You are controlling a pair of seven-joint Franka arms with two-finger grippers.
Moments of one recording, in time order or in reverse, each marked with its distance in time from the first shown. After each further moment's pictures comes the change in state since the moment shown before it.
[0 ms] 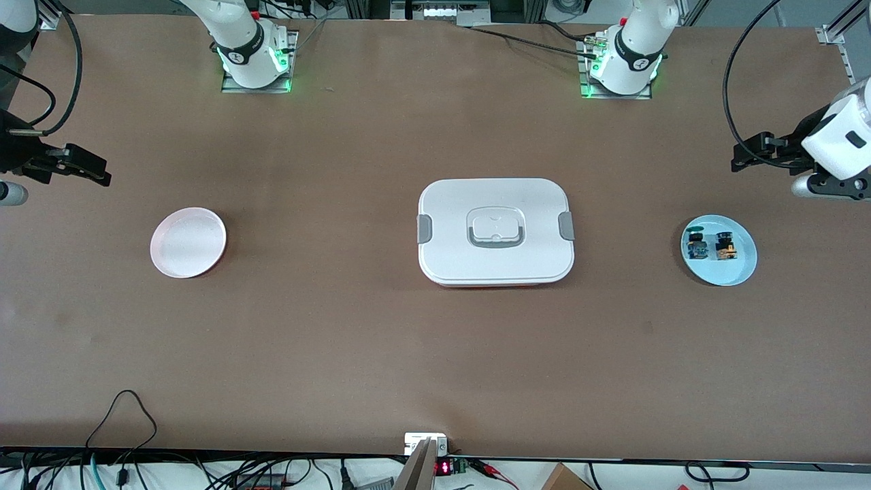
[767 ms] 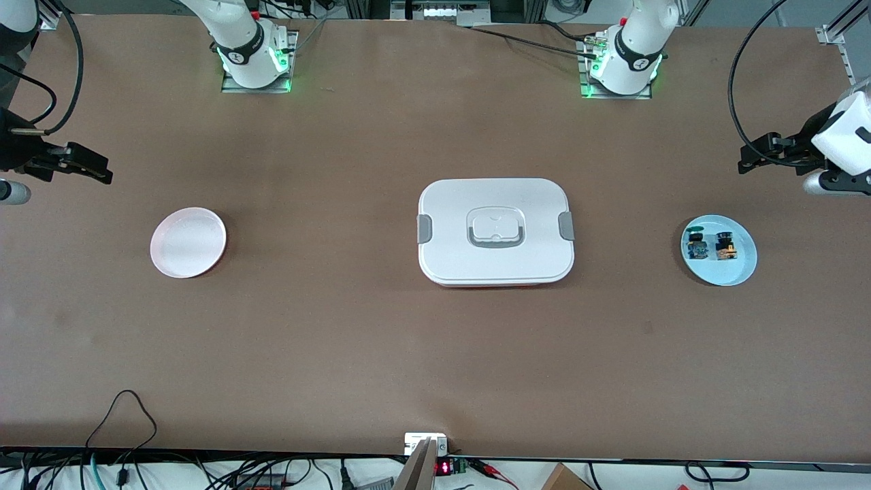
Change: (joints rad) left arm 0.009 -0.025 0.016 -0.023 0.000 0.033 -0.002; right arm 0.001 0.000 0.001 0.000 0.000 -0.014 0.000
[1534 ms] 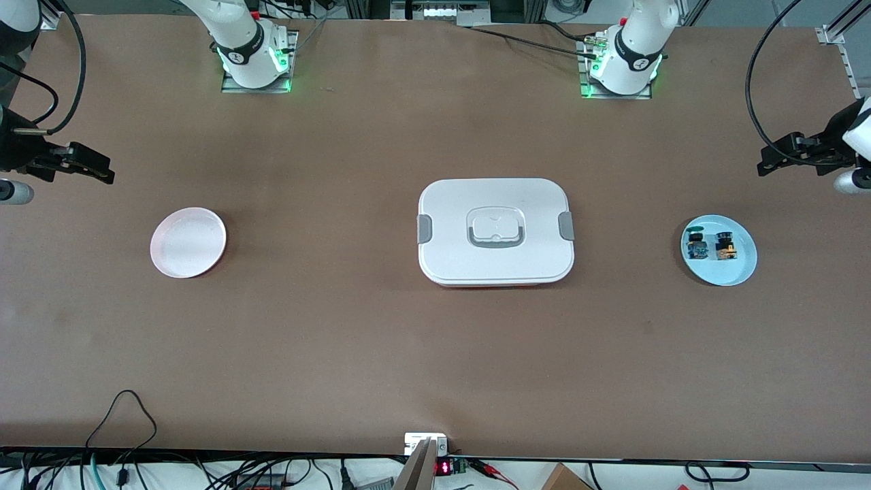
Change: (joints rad) left arm 0.033 0.003 0.003 0.034 0.000 0.006 0.000; right arm 0.001 0.000 0.004 0.000 0.000 0.000 0.000
